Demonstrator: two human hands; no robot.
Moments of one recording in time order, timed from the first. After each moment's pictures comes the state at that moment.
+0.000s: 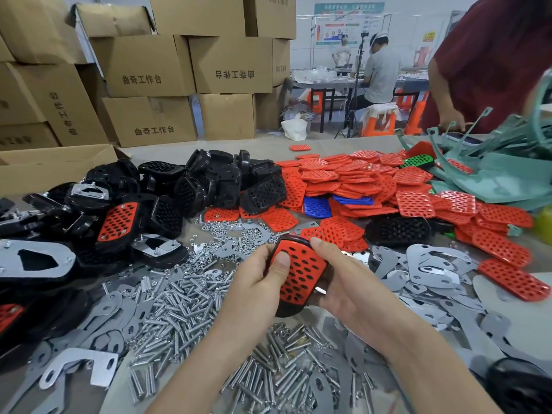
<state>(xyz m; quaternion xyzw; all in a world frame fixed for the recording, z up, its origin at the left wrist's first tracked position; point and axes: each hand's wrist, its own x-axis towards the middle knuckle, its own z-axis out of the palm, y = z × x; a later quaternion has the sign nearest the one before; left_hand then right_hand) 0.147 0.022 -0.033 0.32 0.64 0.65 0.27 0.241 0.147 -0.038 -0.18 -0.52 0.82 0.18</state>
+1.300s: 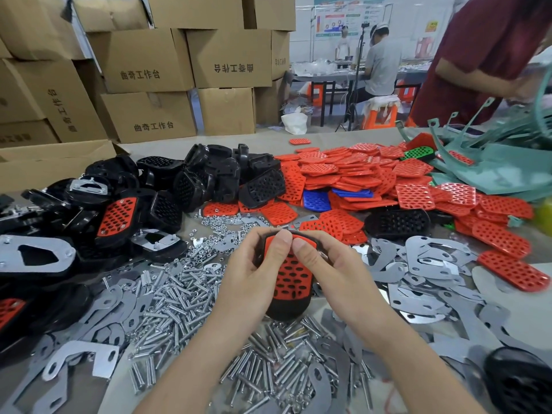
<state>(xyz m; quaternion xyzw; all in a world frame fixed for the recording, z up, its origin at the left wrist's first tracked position) 0.144 0.027 -0.033 0.33 0.61 0.69 0.21 0.240 0.134 -0.042 -0.12 -0.68 0.65 0.30</state>
